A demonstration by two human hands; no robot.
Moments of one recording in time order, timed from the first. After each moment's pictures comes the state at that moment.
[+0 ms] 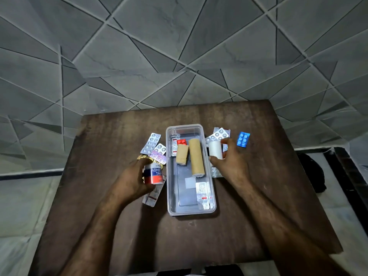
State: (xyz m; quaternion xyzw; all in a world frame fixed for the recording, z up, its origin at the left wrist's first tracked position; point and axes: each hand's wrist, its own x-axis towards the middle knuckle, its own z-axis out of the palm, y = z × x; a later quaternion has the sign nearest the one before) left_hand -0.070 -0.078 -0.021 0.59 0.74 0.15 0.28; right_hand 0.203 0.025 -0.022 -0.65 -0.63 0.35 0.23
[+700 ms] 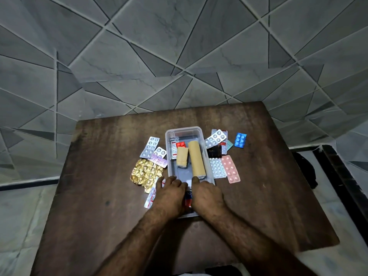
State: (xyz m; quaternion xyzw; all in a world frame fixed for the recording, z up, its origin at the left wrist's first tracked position) left_hand 0.014 -0.080 -0.054 0.74 0.64 -0.09 0.18; right_hand 0.137 -0.055 -0.036 -0.58 -0.79 0.16 -0.12
